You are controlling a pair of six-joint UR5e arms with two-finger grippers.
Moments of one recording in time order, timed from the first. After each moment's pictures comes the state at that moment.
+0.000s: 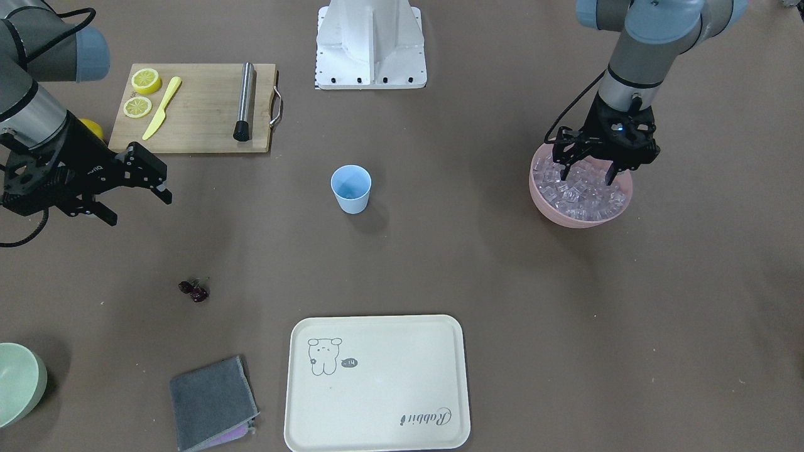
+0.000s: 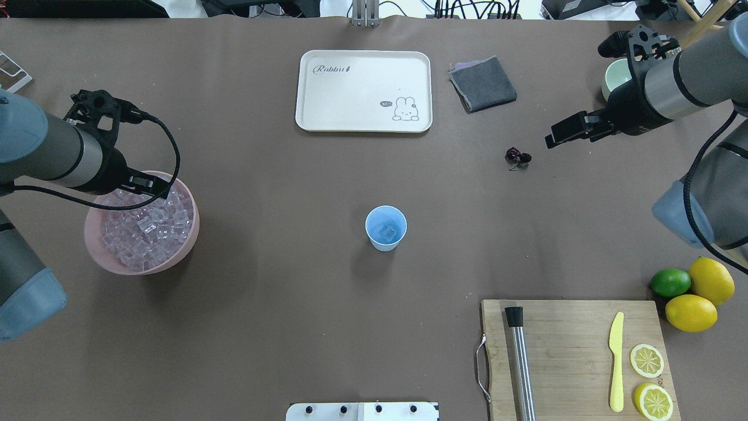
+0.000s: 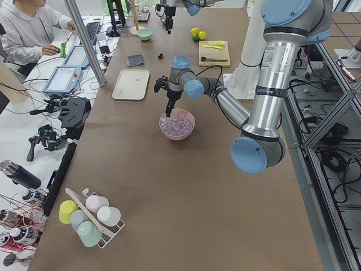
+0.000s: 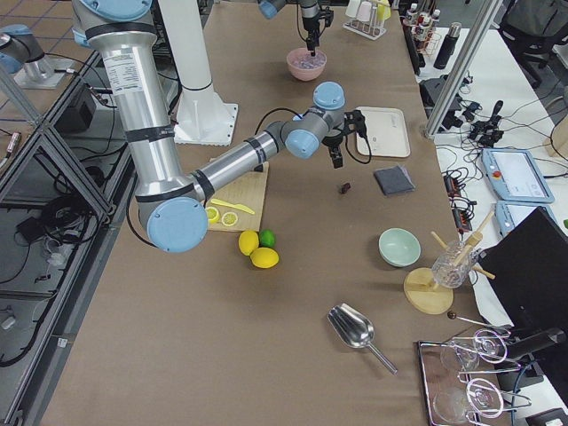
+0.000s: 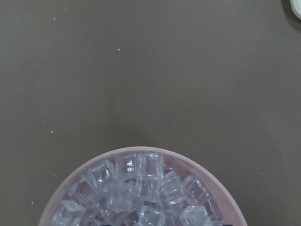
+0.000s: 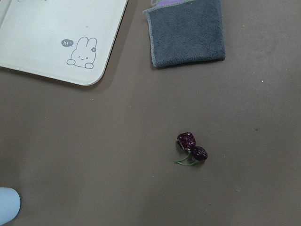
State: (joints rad) left arm -0.78 -1.75 -2.02 -1.67 -1.88 -0.71; right arm 0.99 -1.33 1.85 -1.21 2.24 0.74
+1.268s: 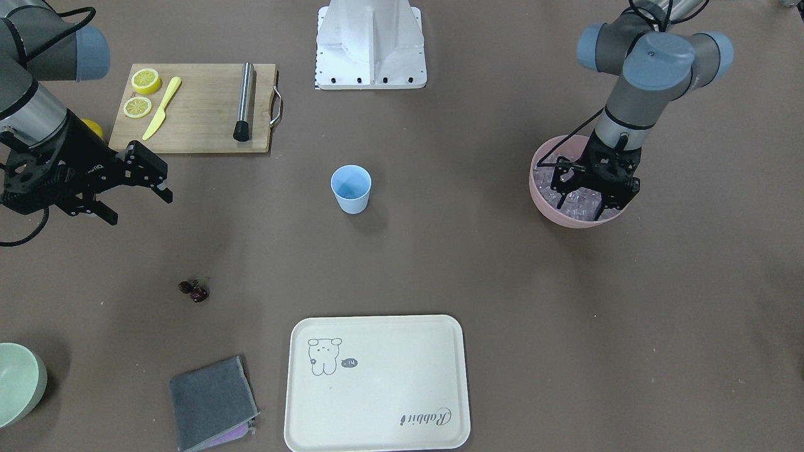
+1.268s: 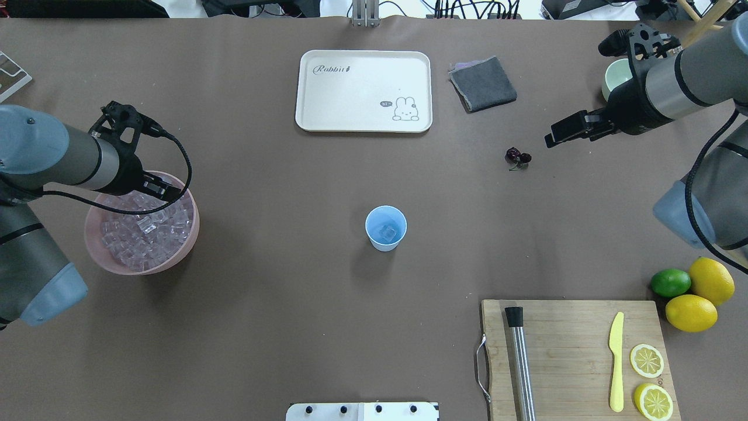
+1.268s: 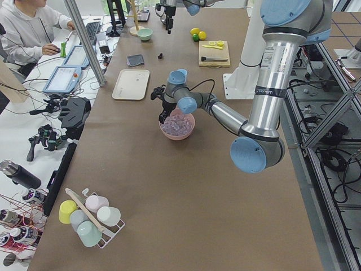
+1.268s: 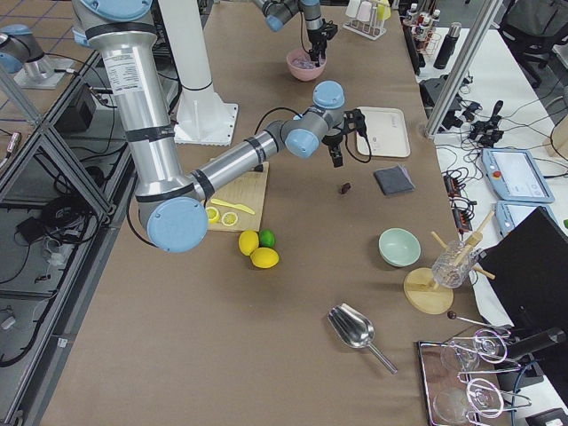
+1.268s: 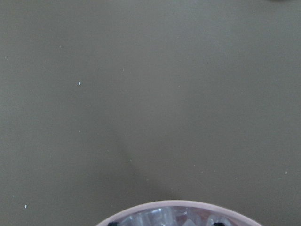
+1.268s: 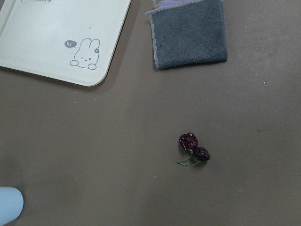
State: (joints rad) left arm -0.77 -1.75 -1.83 -1.93 -1.88 -0.61; right arm 0.99 -1.33 1.87 -1.20 2.24 0.76
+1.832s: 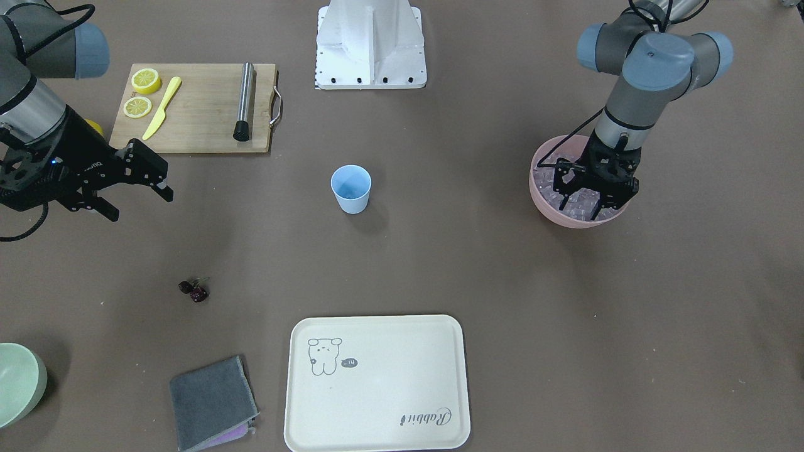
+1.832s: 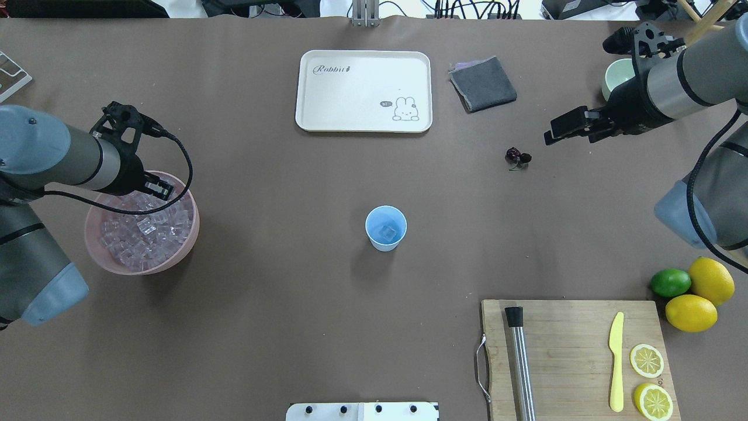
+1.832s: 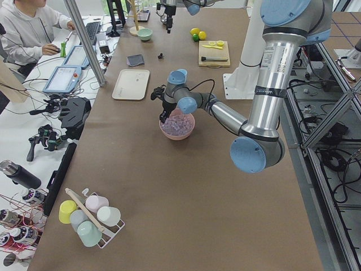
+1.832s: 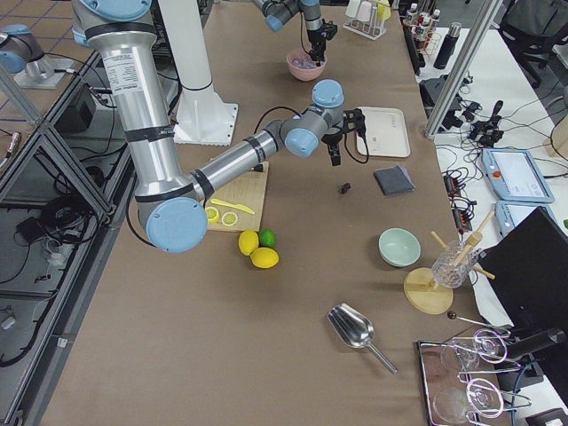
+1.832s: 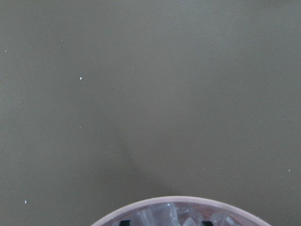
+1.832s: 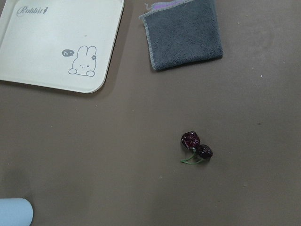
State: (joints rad) left arm -0.77 -1.76 -1.84 -1.93 -1.88 -0.61; right arm 0.99 -1.34 1.87 -1.20 2.24 0.83
